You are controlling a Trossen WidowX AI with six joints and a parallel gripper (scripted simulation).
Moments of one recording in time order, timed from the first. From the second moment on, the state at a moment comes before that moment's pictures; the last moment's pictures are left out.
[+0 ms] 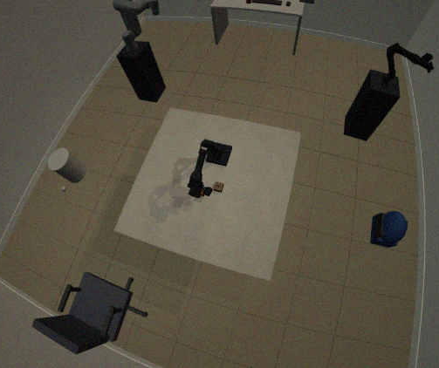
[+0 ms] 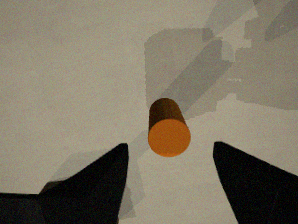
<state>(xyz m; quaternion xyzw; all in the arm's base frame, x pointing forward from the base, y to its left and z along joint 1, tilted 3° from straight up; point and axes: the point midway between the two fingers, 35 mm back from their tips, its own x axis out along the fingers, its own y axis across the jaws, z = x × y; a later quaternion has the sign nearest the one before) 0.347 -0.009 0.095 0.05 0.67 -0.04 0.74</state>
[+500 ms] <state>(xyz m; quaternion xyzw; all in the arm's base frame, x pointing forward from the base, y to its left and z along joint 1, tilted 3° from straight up) 0.351 -0.009 0.073 0.05 0.67 -0.03 0.74</state>
